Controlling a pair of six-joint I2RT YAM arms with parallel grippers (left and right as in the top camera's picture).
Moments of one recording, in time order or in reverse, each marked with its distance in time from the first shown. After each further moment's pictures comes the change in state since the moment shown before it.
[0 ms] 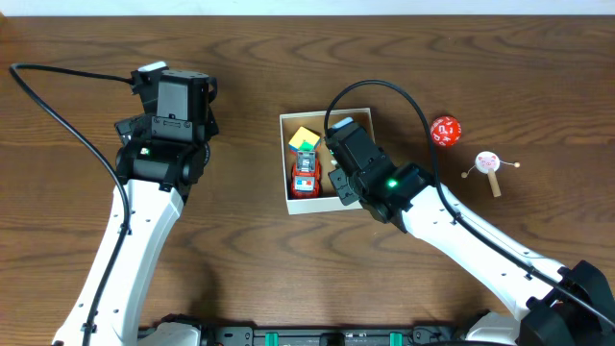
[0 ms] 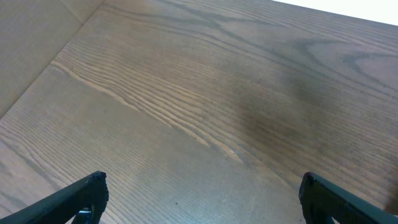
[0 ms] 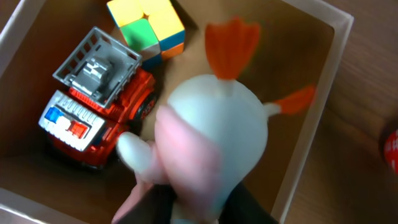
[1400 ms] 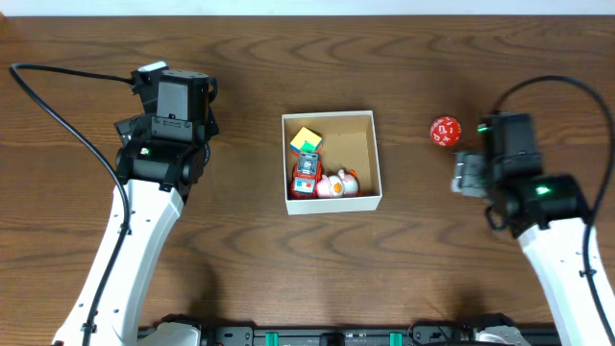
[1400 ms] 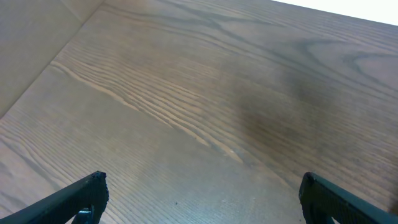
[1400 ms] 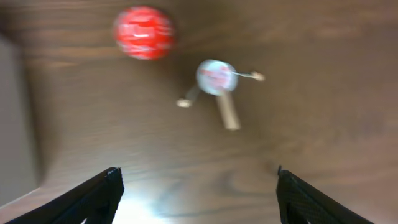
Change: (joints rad) left arm 0.000 0.000 0.000 -0.001 0.000 0.000; right arm -0.586 -0.359 -0.005 -0.404 0.113 0.075
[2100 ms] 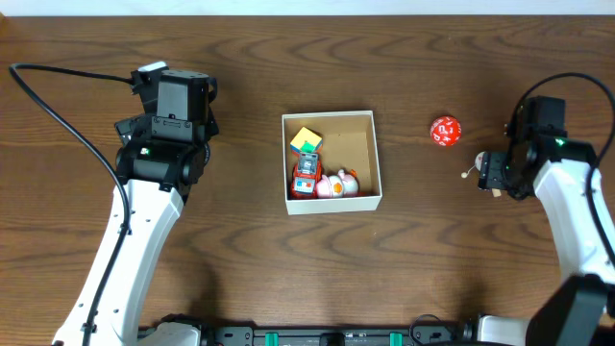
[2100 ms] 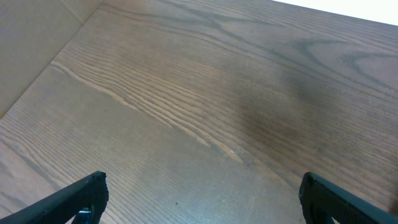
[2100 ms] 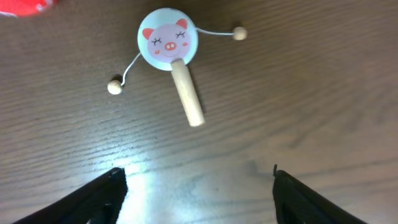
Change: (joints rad) left arm 0.000 0.000 0.000 0.000 0.000 0.000; right arm -0.288 0.332 -0.007 0.101 -0.143 -0.219
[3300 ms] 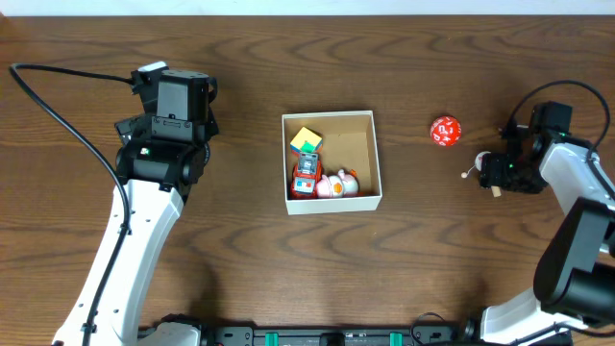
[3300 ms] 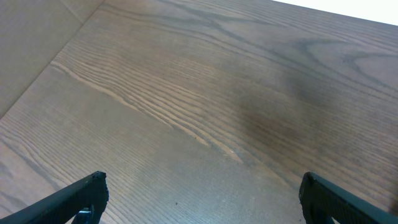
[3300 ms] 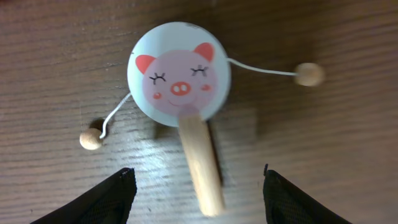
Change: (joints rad) left arm 0.000 0.000 0.000 0.000 0.000 0.000; right arm -0.137 0.267 -0.004 0.195 -0.238 -0.174
